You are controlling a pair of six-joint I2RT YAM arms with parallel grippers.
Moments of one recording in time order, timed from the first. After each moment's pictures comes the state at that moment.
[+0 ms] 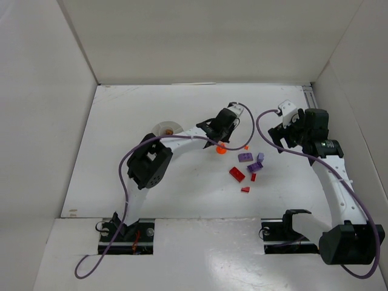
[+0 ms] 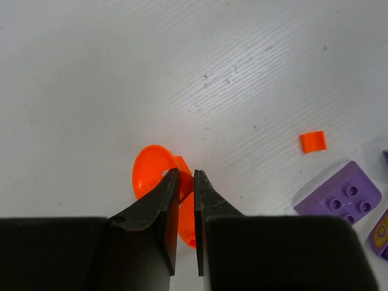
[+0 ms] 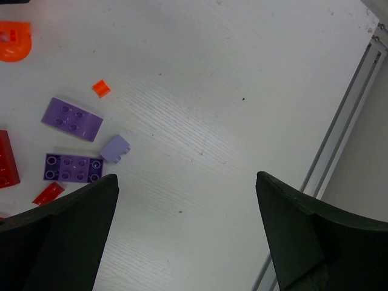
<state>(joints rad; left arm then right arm) -0.85 2.12 1.61 -0.19 -0.21 -0.16 -0.01 1.05 0.98 -0.58 -0.23 -0.55</state>
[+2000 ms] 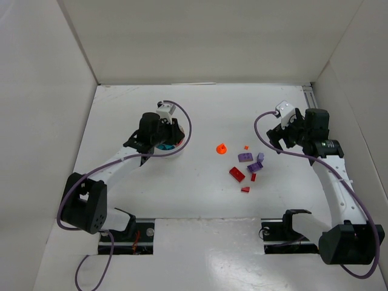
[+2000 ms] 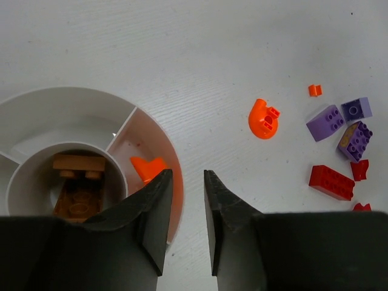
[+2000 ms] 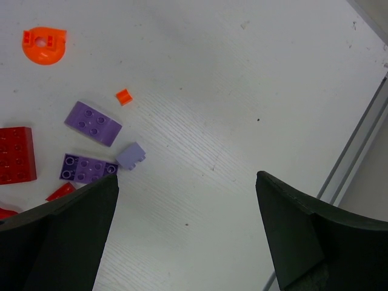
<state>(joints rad) -0.40 1.36 0.81 0.07 0.25 -0.27 -0.02 1.05 0.98 -0.57 -0.34 -0.60</state>
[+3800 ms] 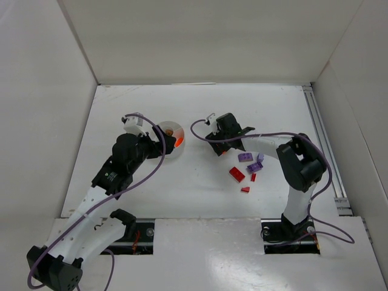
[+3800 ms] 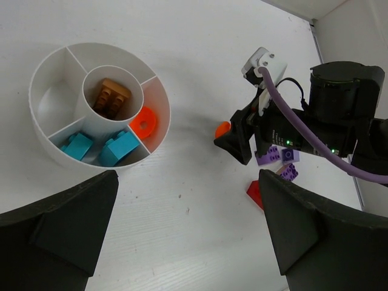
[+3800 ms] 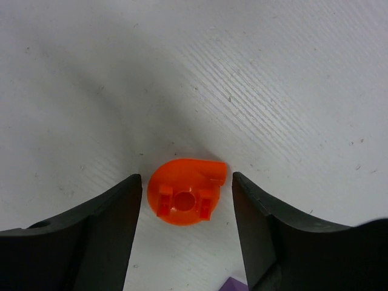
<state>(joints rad) -0.47 0.76 0.71 -0.27 -0.05 -0.61 0.59 1.87 1.16 -0.20 0.02 -0.15</state>
